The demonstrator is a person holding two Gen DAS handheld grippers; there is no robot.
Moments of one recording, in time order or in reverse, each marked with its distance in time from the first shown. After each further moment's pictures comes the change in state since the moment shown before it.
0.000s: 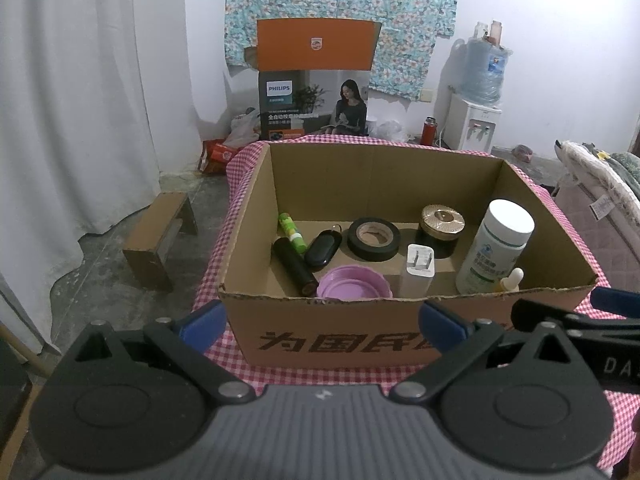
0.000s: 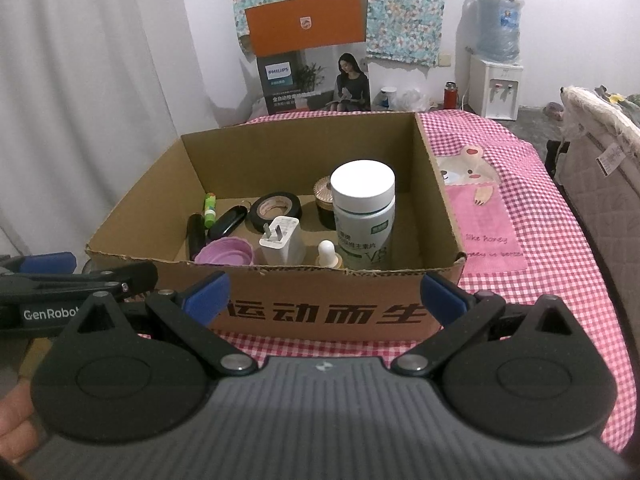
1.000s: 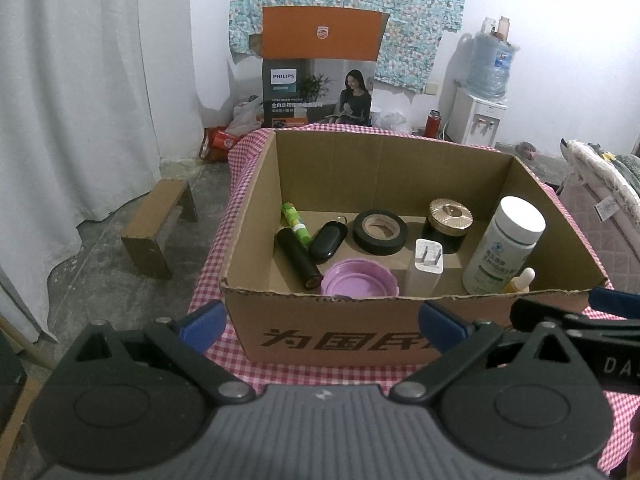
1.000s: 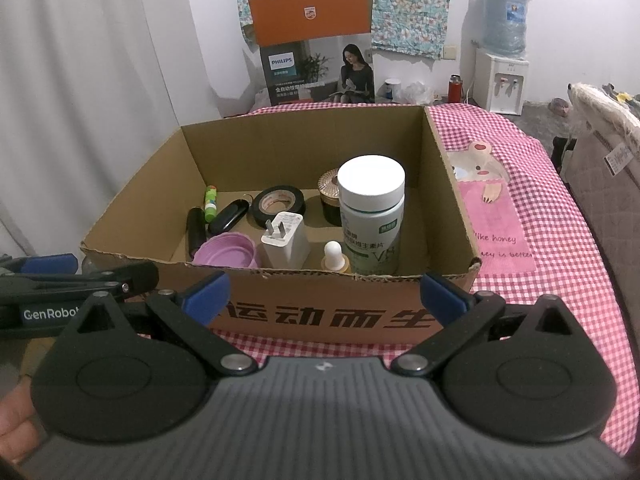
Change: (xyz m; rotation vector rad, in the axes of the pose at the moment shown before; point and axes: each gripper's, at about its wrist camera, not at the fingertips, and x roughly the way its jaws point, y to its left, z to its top) left arm 0.008 0.004 0.000 -0.029 0.036 -0.001; right arm 0.007 0.002 0.005 -0.014 0.031 0.010
